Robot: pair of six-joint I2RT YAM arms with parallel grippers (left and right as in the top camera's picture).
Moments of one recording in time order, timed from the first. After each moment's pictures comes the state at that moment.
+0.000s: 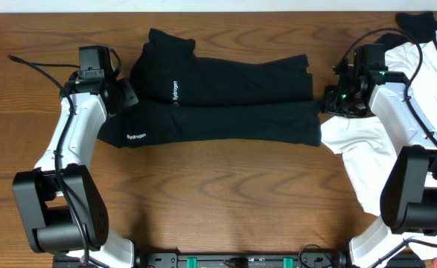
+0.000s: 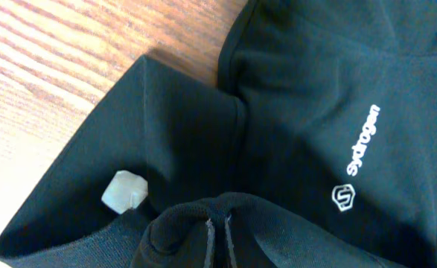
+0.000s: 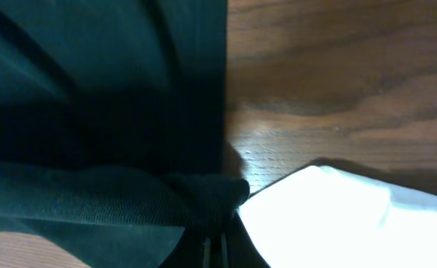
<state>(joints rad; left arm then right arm) 0.10 1.74 1.26 -0.64 0.03 -0.36 -0.04 1.85 1.32 -0.76 -0.22 0.10</state>
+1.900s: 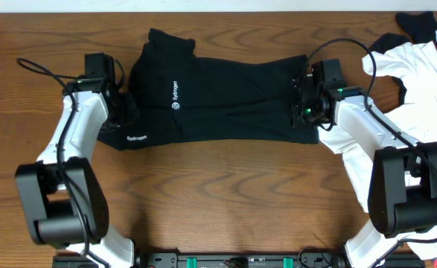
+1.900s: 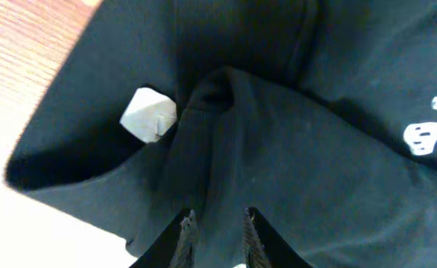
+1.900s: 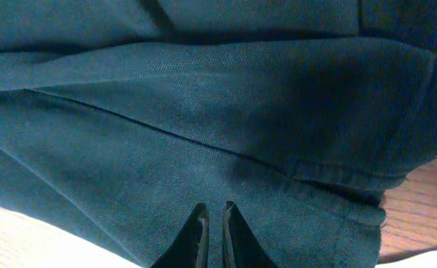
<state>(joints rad) 0.10 1.80 1.26 -0.82 0.02 -0.35 0.15 1.85 1.16 -0.55 -0.23 0.08</state>
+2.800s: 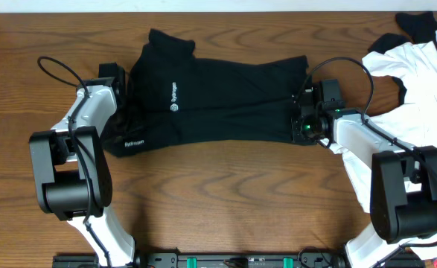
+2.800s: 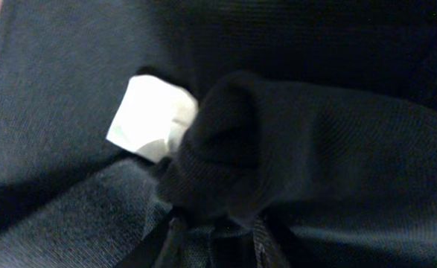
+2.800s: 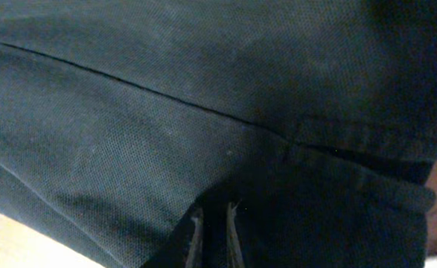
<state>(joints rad) 0.09 1.97 1.28 -0.94 -0.09 -0.34 0.15 1.81 0.96 -0.40 -0.24 0.07</state>
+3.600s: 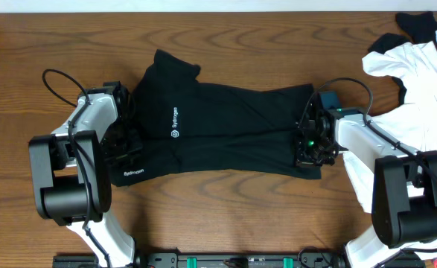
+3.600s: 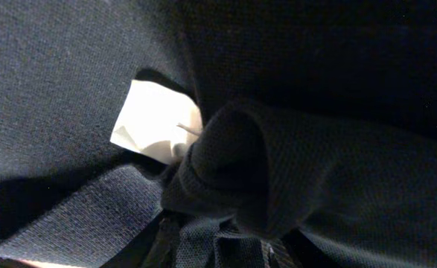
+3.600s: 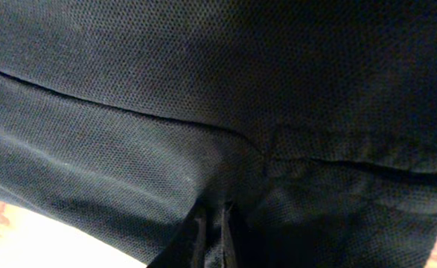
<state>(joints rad) 0.09 1.93 1.19 -1.10 -0.11 -0.37 0.15 1.79 0.97 -0.81 -0.27 0.18</state>
